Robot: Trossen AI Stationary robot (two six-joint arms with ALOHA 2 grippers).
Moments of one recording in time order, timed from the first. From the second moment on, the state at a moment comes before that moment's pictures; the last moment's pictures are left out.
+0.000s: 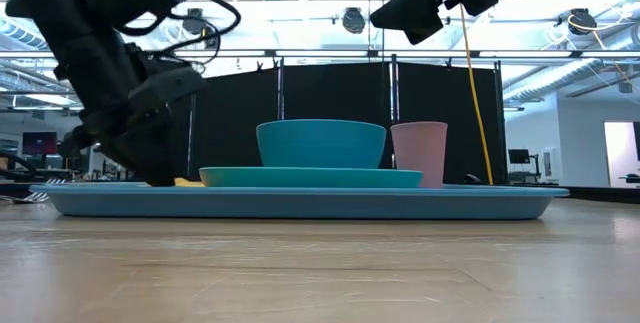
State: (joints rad) left arm -0.34 1.54 0.70 -0.35 -0.40 -1.26; right arm 0.30 1.41 0.79 0.15 -0.02 0.02
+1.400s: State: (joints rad) left arm -0.28 1.51 0.70 -0.28 -0.47 -1.14; right arm 0.30 1.41 0.79 0.15 -0.02 0.02
